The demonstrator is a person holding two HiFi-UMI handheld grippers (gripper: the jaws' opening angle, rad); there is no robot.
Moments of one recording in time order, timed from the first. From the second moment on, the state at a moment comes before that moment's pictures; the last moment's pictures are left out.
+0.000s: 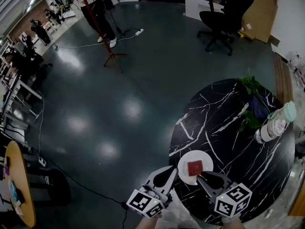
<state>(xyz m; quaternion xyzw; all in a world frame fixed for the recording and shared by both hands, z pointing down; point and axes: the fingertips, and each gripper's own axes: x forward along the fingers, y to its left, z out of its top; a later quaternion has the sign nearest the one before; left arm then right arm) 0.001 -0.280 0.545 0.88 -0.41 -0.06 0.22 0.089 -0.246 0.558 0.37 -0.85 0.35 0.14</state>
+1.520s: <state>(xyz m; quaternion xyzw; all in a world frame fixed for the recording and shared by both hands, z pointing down) 0.034 -0.264 0.432 0.92 -0.35 -0.08 0.18 0.098 -0.214 0.448 0.35 -0.89 0.28 0.10</state>
